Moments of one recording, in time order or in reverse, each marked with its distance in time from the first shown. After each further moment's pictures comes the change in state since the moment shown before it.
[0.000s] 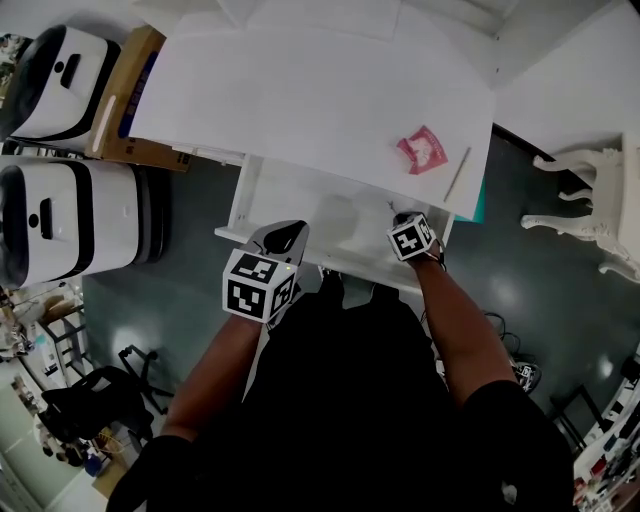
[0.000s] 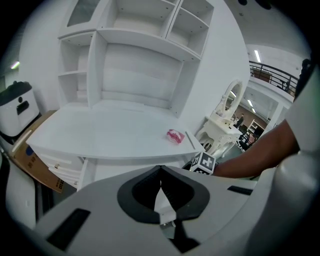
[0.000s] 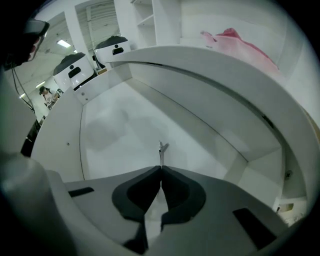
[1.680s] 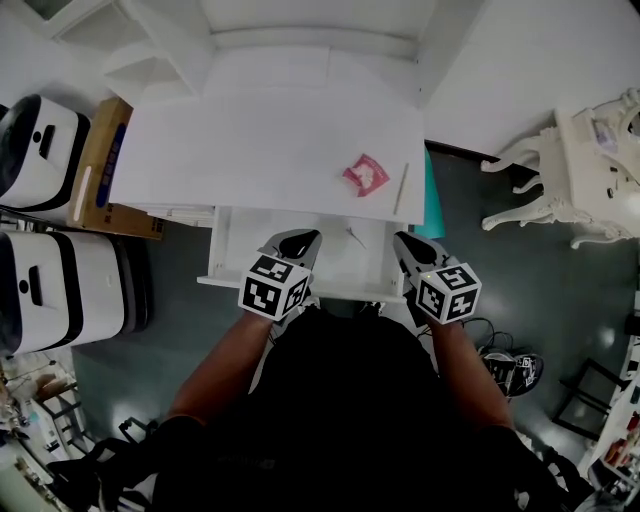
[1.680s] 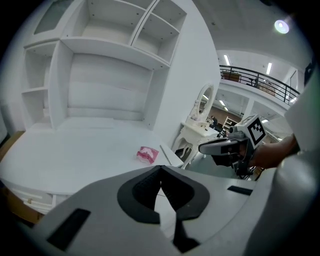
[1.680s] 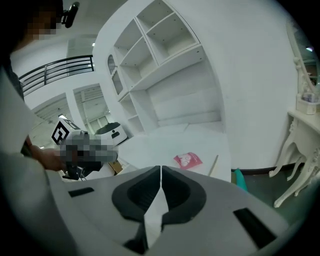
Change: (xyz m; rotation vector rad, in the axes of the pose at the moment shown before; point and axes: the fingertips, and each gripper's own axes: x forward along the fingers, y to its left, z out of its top) left arm 0.029 -0.082 0.060 0.191 -0.108 -0.223; right arm -0.291 -0.014 0.056 0.421 -0.699 0.035
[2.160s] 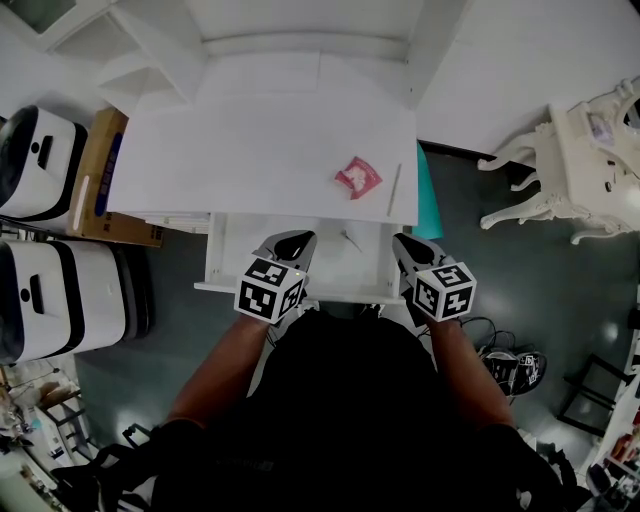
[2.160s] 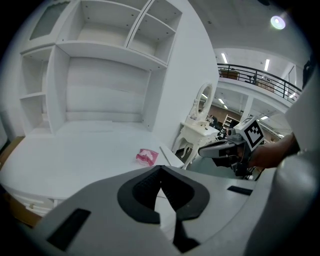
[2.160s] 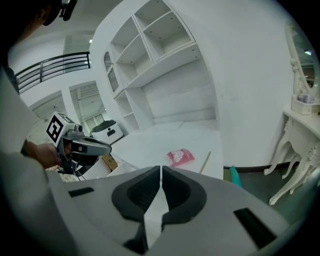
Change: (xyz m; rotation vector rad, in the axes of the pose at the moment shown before) left arm 0.005 -0.005 0.009 0.034 -0.005 0.014; right arm -0.003 -0.022 -0.011 0.005 0.022 -0.042
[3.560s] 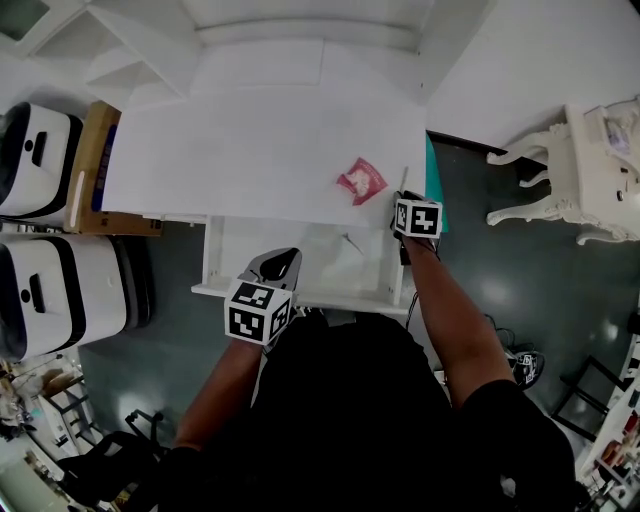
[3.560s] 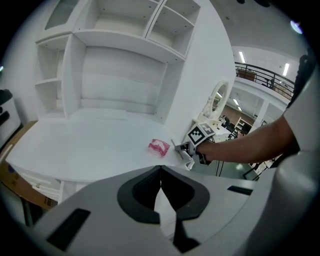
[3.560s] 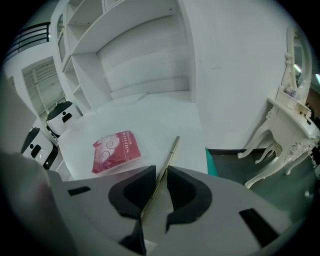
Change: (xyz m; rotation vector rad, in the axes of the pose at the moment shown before) left arm -0.002 0.028 -0.027 -0.126 0.073 0.094; right arm 0.155 -0.151 -0.029 0.092 0.252 -0.339
